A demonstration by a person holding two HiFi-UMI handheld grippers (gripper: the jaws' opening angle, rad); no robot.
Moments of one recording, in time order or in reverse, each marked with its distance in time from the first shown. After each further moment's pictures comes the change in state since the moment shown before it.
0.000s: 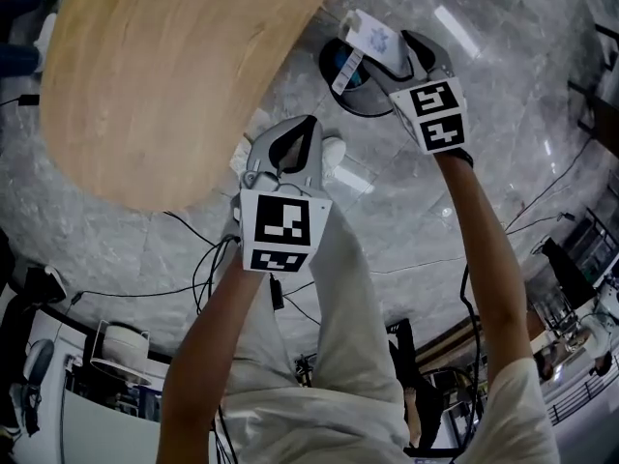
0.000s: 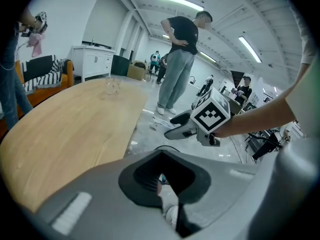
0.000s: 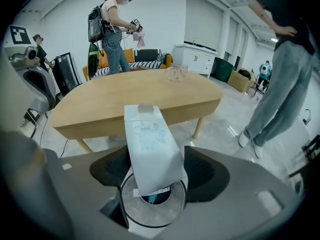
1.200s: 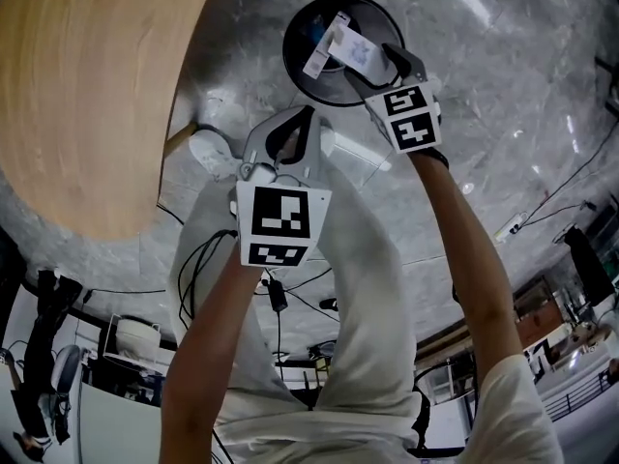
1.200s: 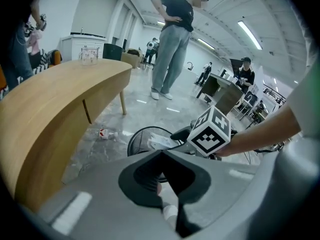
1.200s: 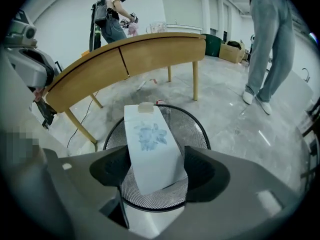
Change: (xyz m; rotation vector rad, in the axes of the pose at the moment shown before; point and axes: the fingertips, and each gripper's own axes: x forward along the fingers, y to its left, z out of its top) left arm 0.144 -0.063 -0.077 0.039 0.122 -0.018; right arm 0.083 -0.005 -0.208 0.220 0.101 0.069
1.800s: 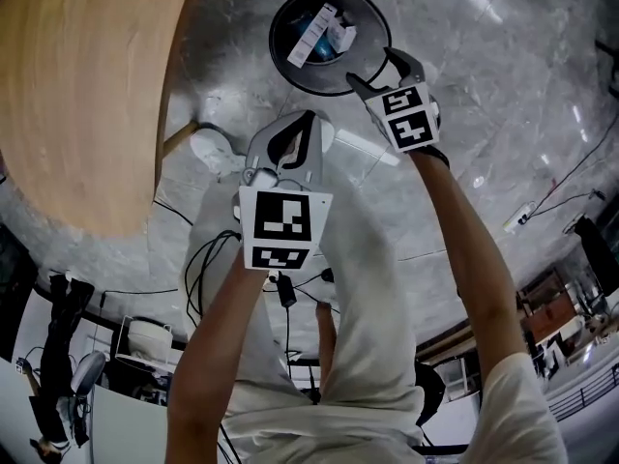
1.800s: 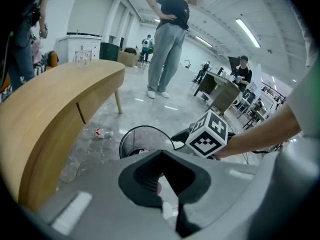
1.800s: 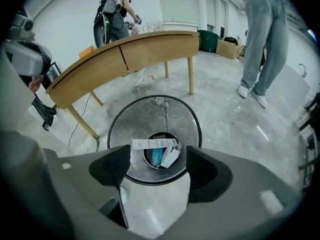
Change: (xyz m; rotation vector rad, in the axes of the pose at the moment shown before) left arm -0.012 -0.040 -0.003 0.023 0.018 -0.011; right arm -0.025 -0.005 -0.039 0.030 0.029 -0.013
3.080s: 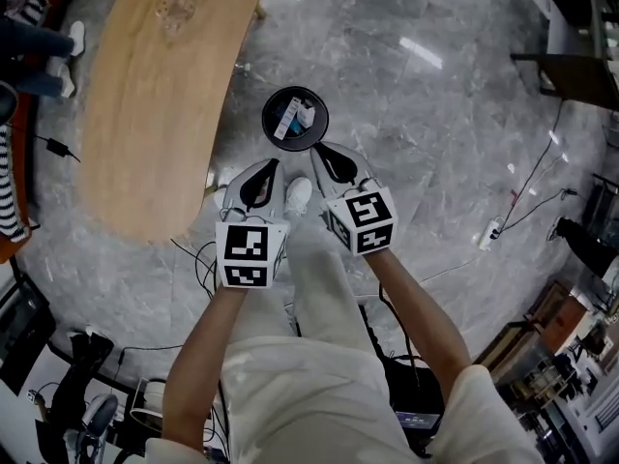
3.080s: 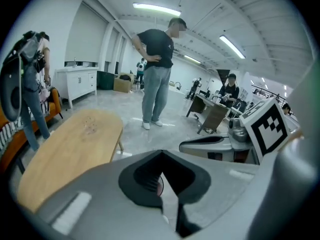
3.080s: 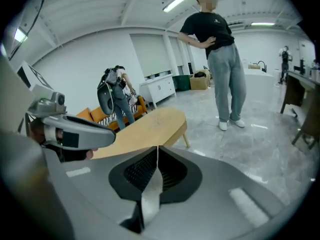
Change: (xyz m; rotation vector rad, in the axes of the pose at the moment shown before) left arm -0.229 -0.089 0.193 0.110 -0.188 0.018; right arm -0.377 0.084 0.186 0.321 -0.493 -0.026
